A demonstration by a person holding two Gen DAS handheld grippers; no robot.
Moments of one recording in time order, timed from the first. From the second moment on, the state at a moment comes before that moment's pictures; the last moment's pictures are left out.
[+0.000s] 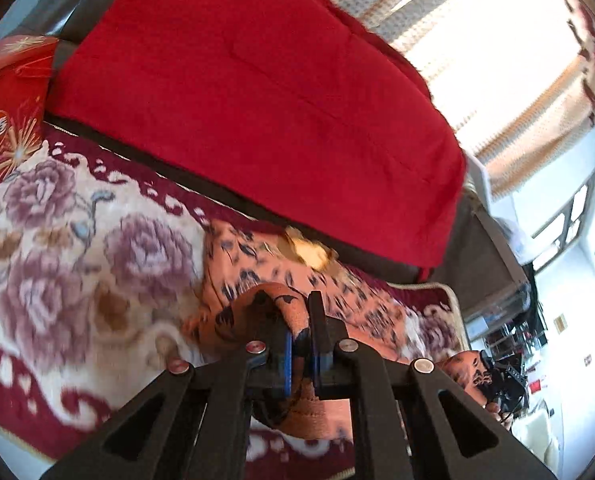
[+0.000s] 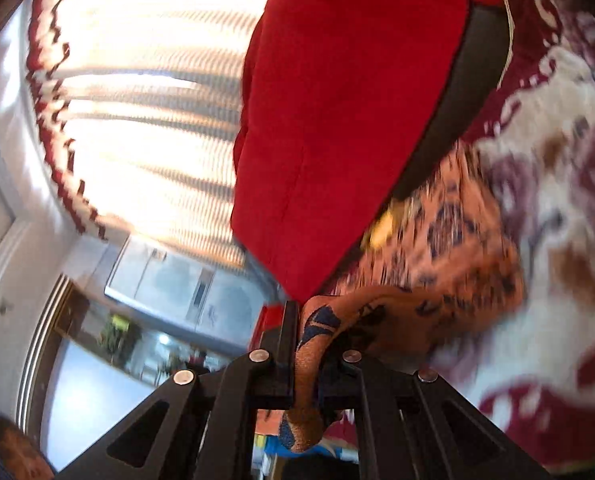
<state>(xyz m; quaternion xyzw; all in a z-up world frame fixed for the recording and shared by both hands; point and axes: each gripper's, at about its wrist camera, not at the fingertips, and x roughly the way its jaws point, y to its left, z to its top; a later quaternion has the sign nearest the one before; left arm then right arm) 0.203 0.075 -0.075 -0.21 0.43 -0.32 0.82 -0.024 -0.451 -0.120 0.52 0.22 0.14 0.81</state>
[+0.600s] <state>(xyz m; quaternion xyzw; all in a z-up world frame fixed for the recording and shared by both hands) 0.392 0.016 -0.268 -0.26 0.58 -0.22 0.74 0.174 -0.562 -0.287 0.68 0.25 0.02 0.69</state>
